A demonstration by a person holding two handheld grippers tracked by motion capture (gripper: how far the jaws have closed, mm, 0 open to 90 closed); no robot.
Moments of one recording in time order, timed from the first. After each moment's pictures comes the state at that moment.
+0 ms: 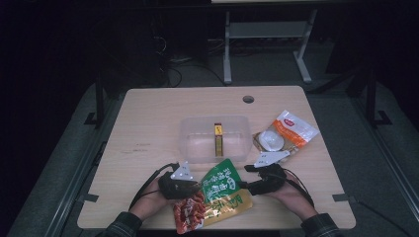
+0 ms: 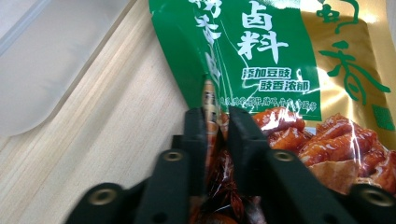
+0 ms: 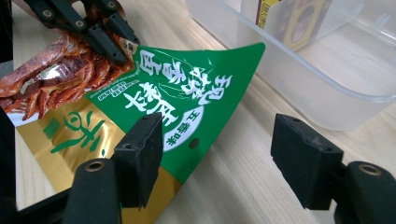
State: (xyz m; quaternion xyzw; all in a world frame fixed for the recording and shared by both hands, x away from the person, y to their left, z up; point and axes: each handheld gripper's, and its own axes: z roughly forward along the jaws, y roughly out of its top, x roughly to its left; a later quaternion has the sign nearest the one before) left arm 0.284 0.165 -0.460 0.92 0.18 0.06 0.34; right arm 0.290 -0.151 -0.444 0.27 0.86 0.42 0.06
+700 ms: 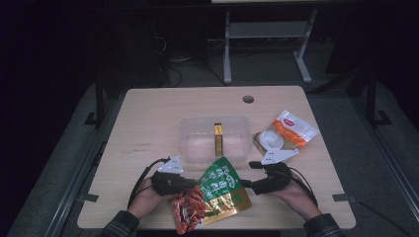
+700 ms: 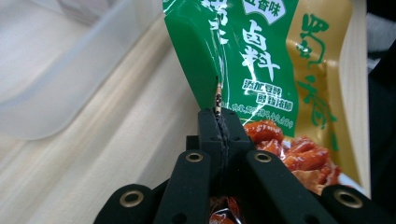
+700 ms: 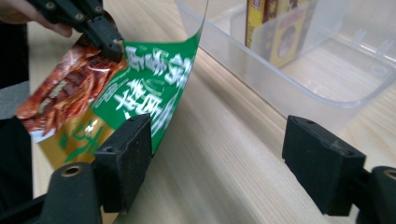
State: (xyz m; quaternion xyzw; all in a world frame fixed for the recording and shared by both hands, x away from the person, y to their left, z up) left arm 0.289 0.184 -0.442 0.89 0.20 0.02 0.40; right arm 0.288 -0.164 -0.436 0.29 0.84 0.46 0.05
